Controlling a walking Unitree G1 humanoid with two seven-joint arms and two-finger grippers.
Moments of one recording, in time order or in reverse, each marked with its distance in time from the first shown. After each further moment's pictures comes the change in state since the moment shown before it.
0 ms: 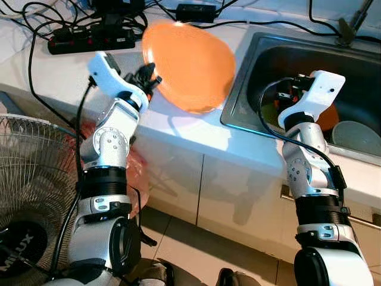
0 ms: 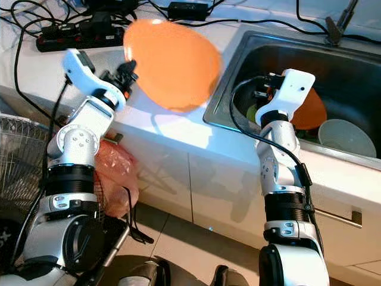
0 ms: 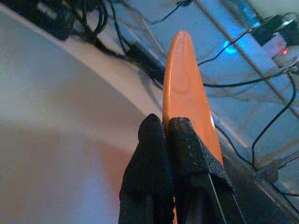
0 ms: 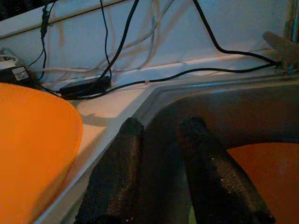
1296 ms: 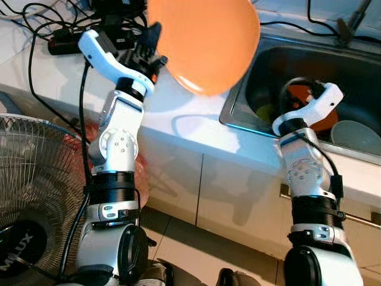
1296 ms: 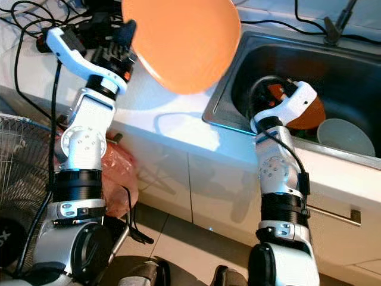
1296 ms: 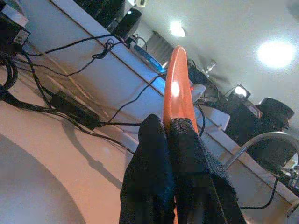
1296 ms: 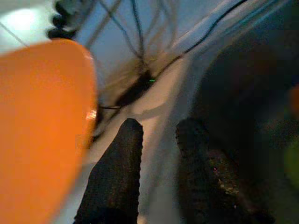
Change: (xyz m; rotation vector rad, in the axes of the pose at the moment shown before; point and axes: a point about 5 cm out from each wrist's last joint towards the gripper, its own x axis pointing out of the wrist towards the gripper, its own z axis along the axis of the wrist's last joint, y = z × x) left arm -0.009 -0.039 0.011 -0.023 -0.188 -0.303; right arm -0.004 0.006 -0.009 0.583 0.085 0.104
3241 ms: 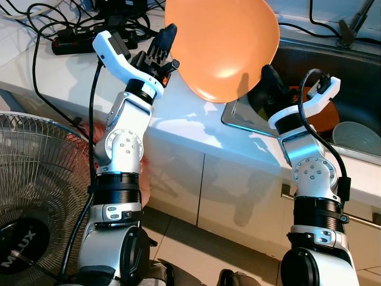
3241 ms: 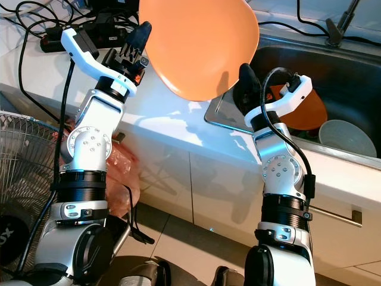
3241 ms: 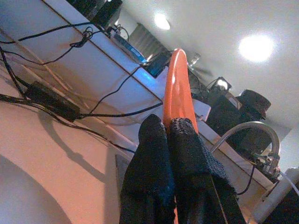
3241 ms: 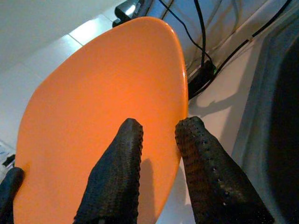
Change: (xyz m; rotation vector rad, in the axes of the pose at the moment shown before) left arm 0.001 -0.009 -0.010 -0.038 0.044 -0.074; right arm -0.004 0.020 0.005 0.175 0.032 0.204
